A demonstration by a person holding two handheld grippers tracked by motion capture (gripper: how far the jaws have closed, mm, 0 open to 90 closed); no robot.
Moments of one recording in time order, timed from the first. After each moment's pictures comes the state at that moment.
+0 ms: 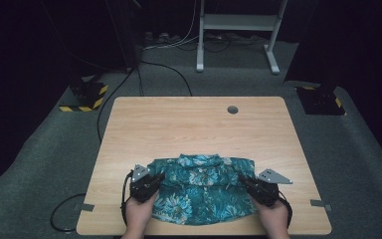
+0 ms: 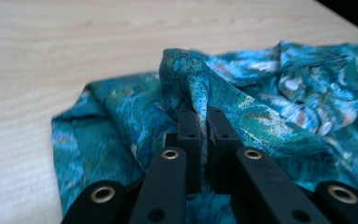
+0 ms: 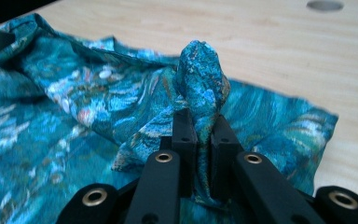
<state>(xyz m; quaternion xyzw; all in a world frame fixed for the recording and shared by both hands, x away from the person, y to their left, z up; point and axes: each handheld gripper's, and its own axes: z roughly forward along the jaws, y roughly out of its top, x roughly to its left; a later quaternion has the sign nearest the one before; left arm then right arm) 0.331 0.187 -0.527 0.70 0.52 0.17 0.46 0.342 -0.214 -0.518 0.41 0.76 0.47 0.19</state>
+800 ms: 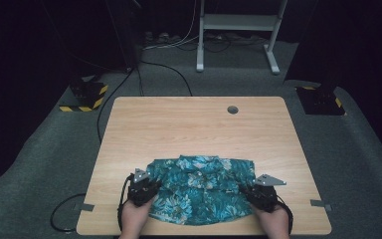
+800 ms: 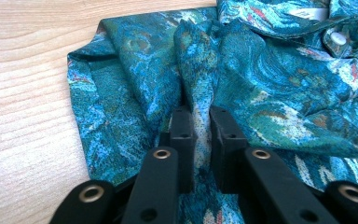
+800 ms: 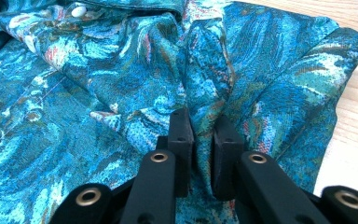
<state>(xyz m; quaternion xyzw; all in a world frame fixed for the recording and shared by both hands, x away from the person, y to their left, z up) 0.331 0.195 -0.540 0.73 0.54 0.15 0.40 0.339 -0.217 -0.540 0.44 0.79 0.40 0.15</state>
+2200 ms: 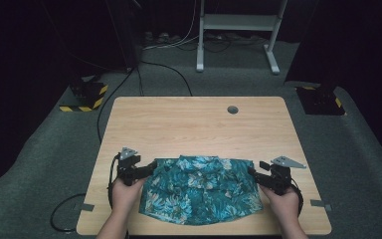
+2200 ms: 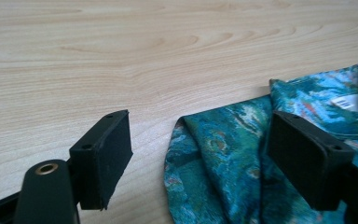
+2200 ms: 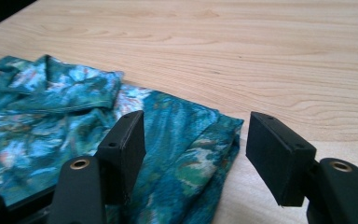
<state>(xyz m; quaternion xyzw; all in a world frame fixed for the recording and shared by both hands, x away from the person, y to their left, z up) 0.387 0.231 -0.512 0.71 0.55 0.17 0.42 0.387 -0.255 -0.511 0.48 0.73 0.45 0.17</state>
